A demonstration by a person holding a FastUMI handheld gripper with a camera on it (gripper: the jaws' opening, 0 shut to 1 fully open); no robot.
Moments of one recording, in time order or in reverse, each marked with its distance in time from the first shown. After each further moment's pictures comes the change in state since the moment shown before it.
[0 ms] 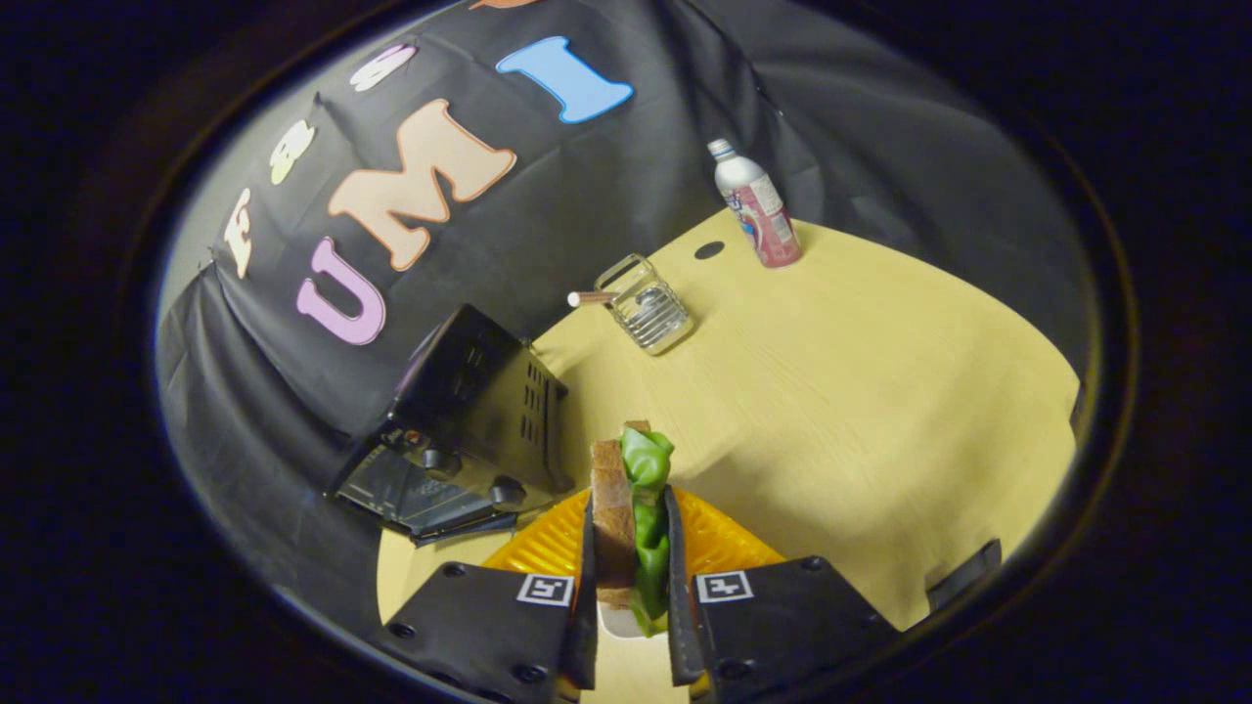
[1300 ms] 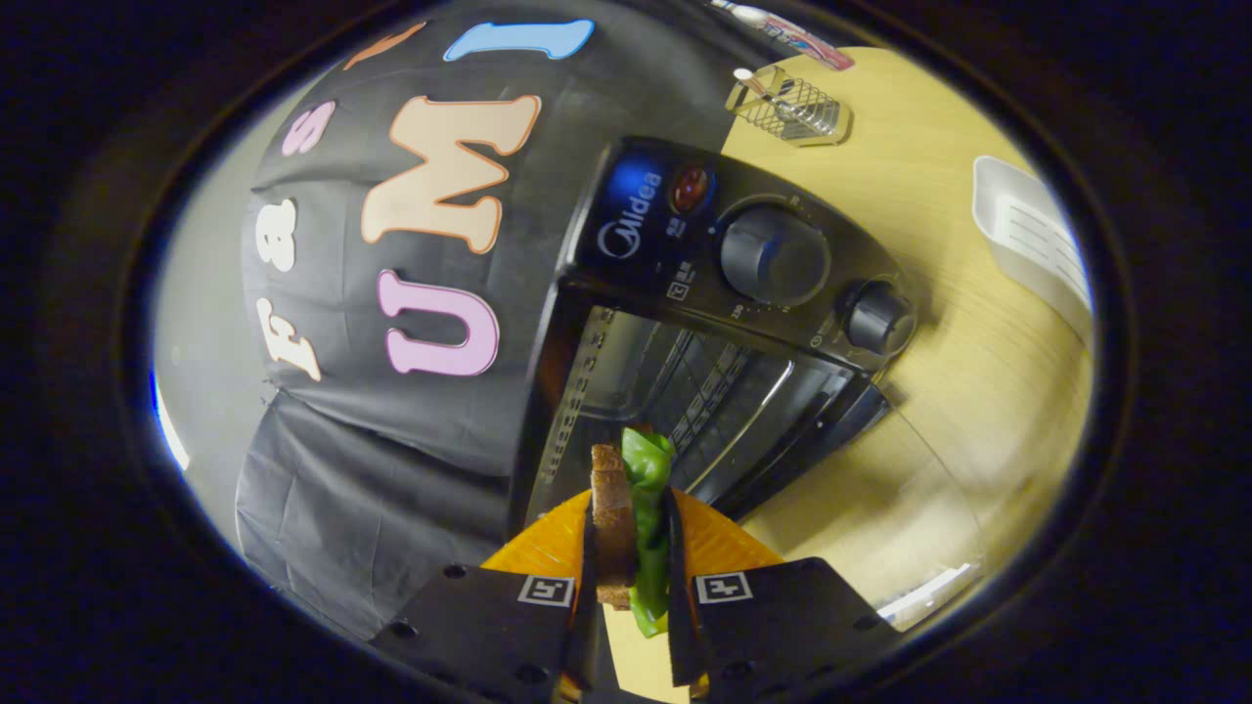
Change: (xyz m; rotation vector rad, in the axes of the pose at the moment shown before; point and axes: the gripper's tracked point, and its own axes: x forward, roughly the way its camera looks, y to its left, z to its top) arm 0.106 0.263 -0.124 0.510 0.129 0.332
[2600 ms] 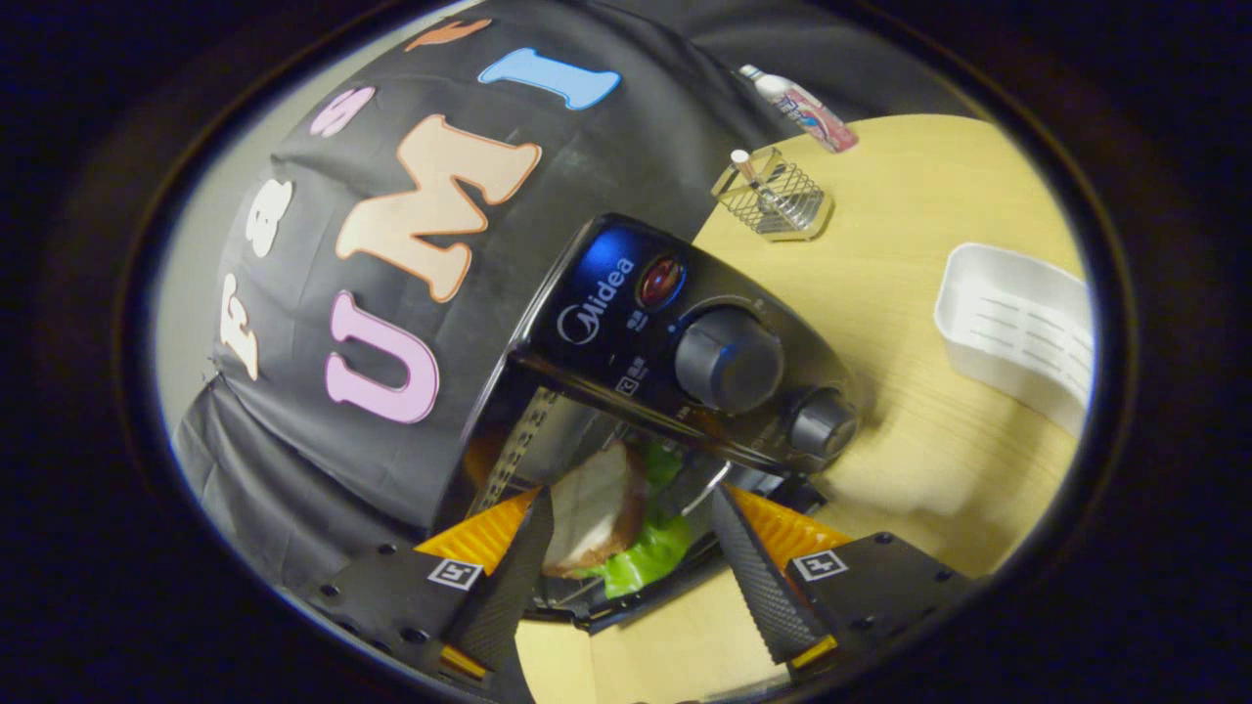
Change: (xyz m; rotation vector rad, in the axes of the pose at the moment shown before) arm -0.016 -0.038 0.042 -0.201 -0.252 -0.190
